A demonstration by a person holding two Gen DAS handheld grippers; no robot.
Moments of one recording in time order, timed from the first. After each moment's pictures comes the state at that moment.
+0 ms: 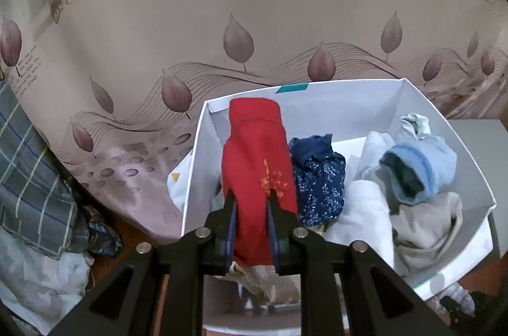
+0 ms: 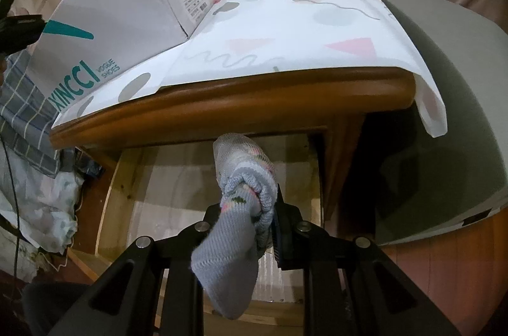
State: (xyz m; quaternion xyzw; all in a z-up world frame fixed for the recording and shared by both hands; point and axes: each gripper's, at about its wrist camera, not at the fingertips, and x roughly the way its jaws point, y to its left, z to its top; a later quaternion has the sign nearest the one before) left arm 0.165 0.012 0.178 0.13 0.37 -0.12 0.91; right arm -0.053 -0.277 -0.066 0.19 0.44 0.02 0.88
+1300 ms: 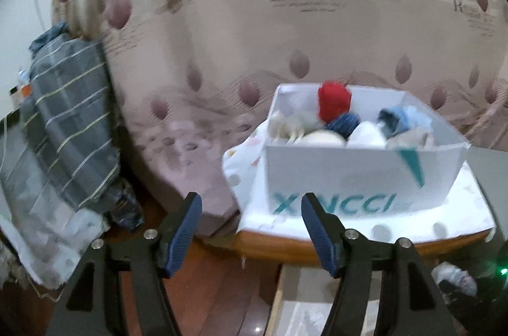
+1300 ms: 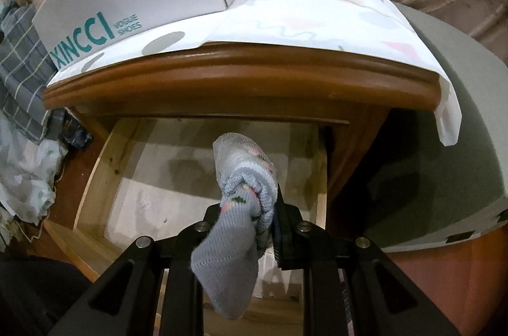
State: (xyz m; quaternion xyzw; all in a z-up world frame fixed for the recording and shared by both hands) left arm -0.019 0.096 0.146 0.05 0.26 -0.01 0.96; right arm -0.058 -0.243 -0.071 0.10 0.45 0.03 0.89
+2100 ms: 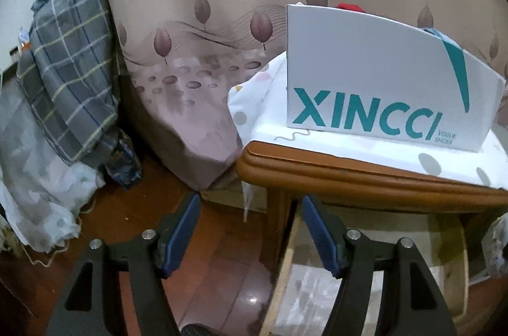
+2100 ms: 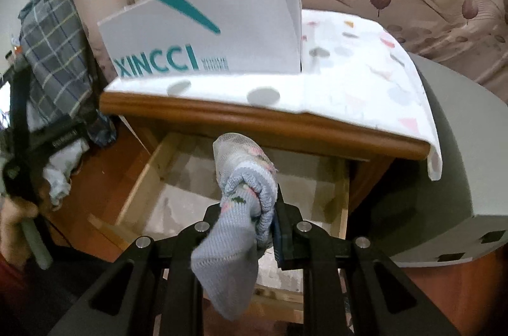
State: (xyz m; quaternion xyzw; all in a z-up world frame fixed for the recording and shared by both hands) left arm -0.002 0.111 0.051 0.03 0.33 0.00 0.94; right arm -0.092 -0.203 0.006 0.08 0.40 0.07 0.91
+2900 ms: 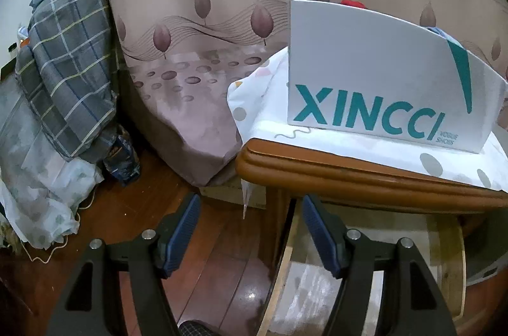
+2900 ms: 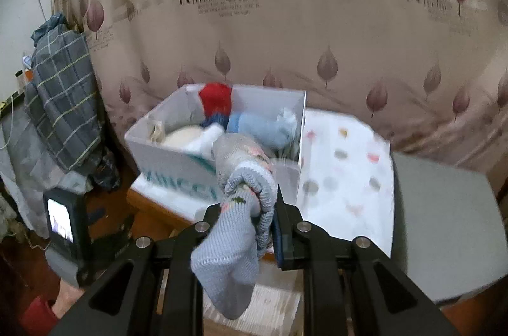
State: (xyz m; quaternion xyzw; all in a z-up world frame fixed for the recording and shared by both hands) left arm 0.001 0.110 0.052 0.03 0.35 0.01 0.94; right arm -0.058 -0.205 0.169 0.04 0.30 0.06 0.95
